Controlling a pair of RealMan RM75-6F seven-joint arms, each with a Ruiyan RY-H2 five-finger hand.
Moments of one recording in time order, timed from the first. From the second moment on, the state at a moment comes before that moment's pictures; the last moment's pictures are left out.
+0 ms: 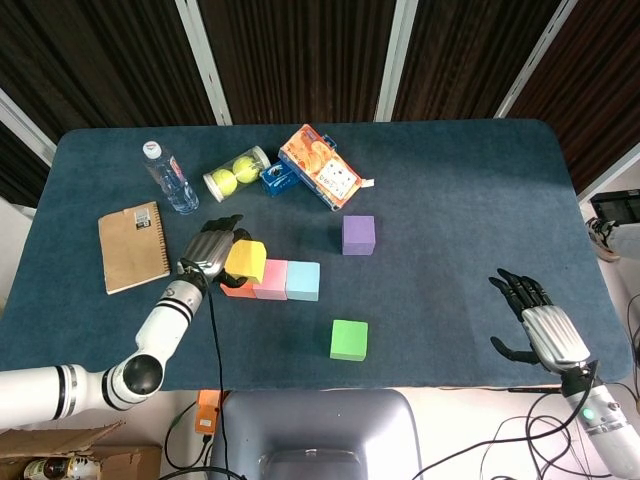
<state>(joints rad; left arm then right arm) -1.10 -1.25 -0.29 -1.79 0.21 0.92 0.63 0.27 -1.05 -0.01 -1.62 -1.56 1.27 0.22</state>
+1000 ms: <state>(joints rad) -1.17 -1.31 -0.22 -1.71 0.16 0.93 0.61 0.28 -1.05 -0.01 -1.62 -1.56 1.24 0.22</state>
